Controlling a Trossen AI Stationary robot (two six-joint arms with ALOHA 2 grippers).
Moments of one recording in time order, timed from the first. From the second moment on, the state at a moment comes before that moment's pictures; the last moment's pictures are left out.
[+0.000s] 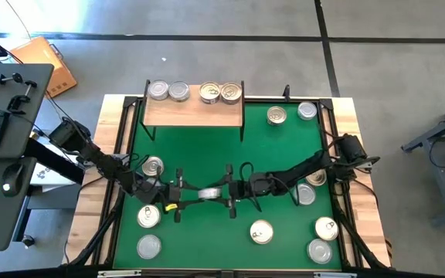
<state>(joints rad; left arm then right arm) -0.57 1.46 0.41 0.91 -0.60 0.11 0.28 1.90 0.95 0.90 0.18 -0.10</state>
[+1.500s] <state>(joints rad) -0.18 1.13 0.56 0.37 -1.50 0.96 0.38 1.67 0.95 0.53 0.39 -0.15</state>
